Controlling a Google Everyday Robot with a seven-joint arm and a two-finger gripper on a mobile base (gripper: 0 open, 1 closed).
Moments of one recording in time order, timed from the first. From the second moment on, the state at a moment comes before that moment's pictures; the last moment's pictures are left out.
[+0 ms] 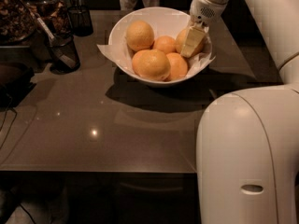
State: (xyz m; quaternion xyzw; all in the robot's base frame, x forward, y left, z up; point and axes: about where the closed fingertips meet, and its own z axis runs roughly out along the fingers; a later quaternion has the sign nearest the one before) arm 0.700 -0.138 0.913 -0.61 0.77 0.04 0.16
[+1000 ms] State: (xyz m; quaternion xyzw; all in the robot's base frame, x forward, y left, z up) arm 0.698 -0.129 0.955 -0.60 0.77 0.01 0.20
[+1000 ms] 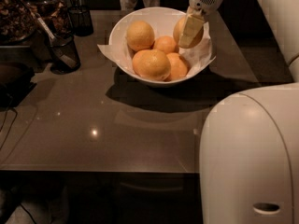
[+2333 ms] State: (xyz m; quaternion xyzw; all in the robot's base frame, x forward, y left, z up) arm 0.653 -0.097 1.007 -0.62 0.75 0.02 0.23
